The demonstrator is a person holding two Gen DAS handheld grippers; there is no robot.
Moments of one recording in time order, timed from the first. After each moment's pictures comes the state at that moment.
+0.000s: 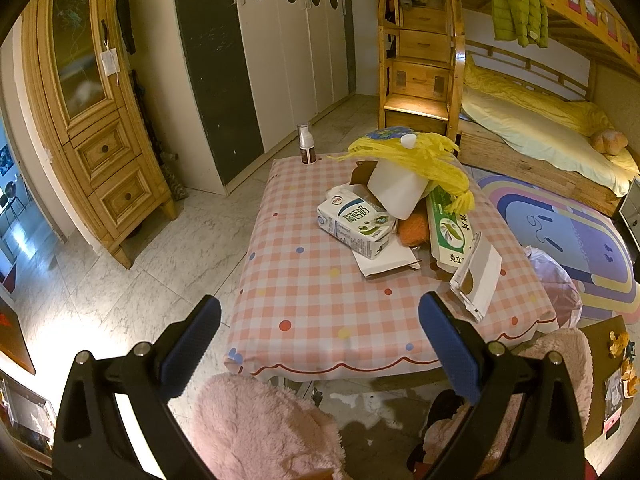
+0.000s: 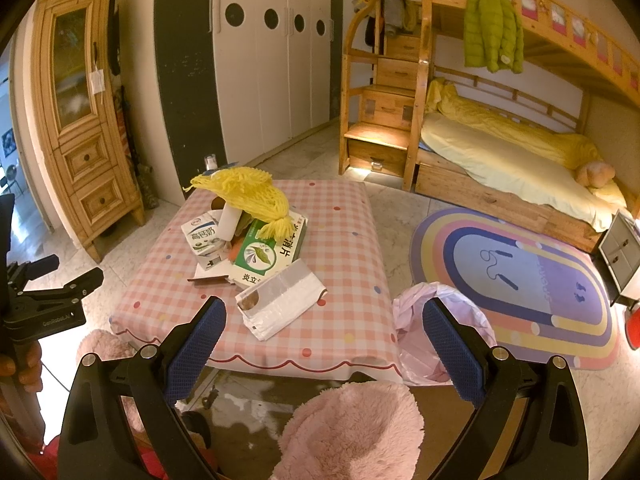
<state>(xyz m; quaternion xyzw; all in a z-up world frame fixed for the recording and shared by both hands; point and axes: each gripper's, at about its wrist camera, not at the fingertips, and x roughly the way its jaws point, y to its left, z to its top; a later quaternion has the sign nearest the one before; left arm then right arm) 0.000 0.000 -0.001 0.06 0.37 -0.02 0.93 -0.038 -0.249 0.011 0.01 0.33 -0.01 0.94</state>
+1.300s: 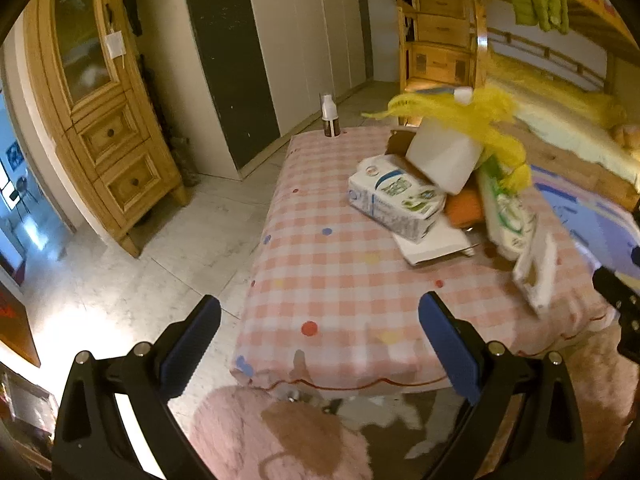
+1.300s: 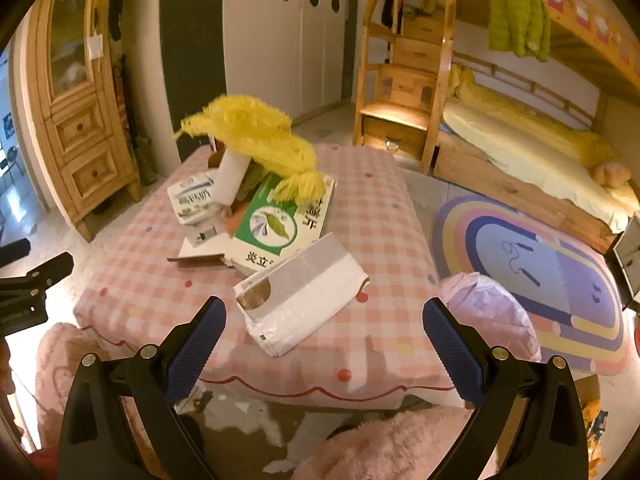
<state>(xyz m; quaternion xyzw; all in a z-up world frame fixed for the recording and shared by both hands) 0.043 0.029 -0.066 0.08 0.39 0.02 0.92 0.041 -0.209 -0.087 -0.01 0.36 -0.01 0.93</state>
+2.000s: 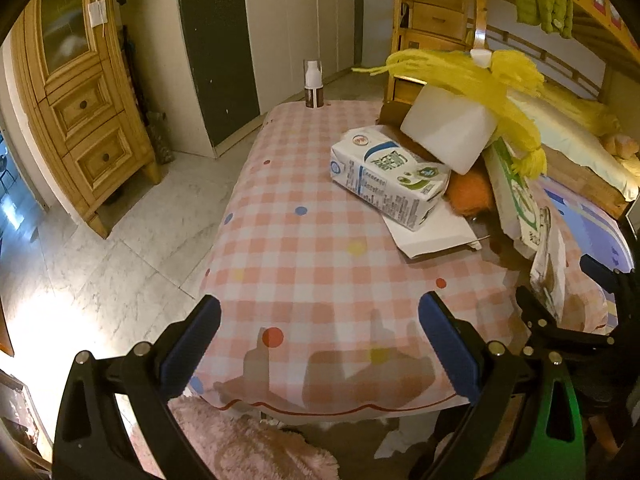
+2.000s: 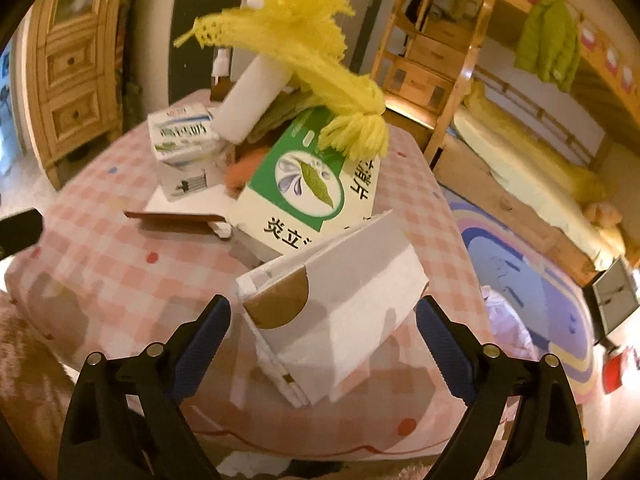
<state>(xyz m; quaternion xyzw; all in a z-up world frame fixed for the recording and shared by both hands) 0.074 0.033 -0.103 0.03 0.42 -0.02 0.91 0.090 -0.155 -0.152 -0.11 0.38 -0.04 0.92</state>
